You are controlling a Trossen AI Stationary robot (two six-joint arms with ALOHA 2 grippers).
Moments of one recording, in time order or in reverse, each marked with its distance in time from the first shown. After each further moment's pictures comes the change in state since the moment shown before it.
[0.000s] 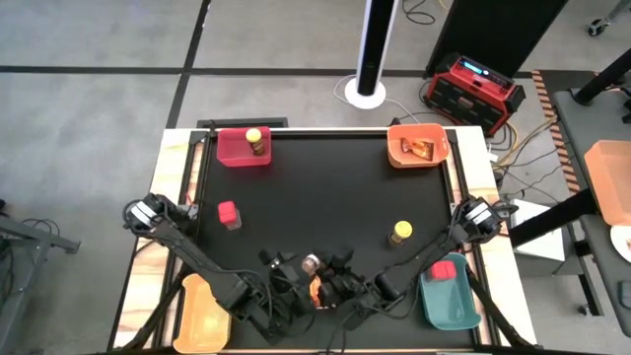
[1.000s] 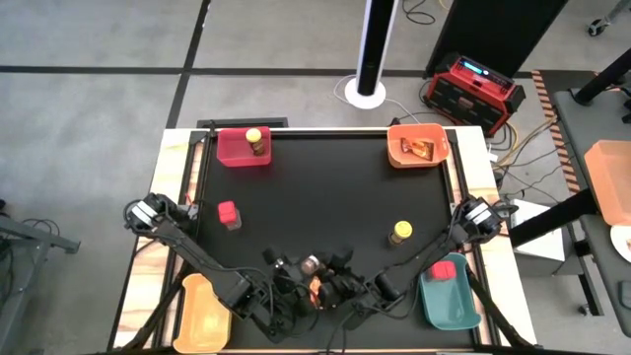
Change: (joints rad) left arm 0.021 0.002 0.000 0.064 0.034 0.078; right arm 0.002 0.000 -0.001 -0.002 -0.027 0.051
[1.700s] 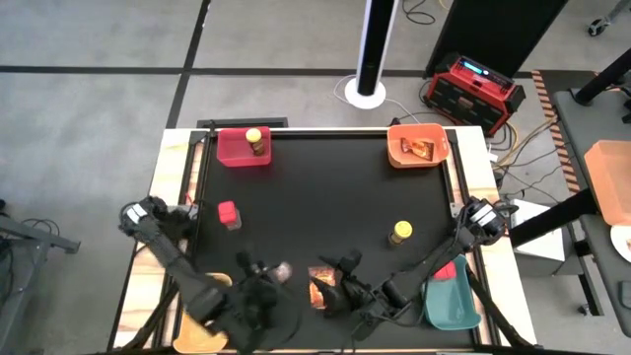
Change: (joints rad) left arm -0.117 -0.004 0.389 -0.817 0.317 -0.147; right arm 0.052 -0.016 0.000 -0.024 0.008 0.269
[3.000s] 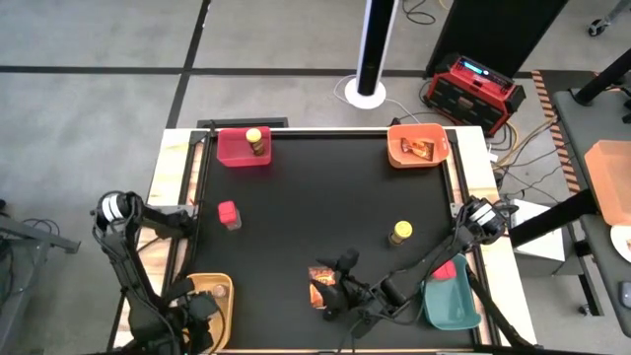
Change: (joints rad) left arm -0.443 -0.154 -0.647 0.302 0.597 -0.736; right arm -0.014 -0.001 0.000 -0.019 -0.082 0.072
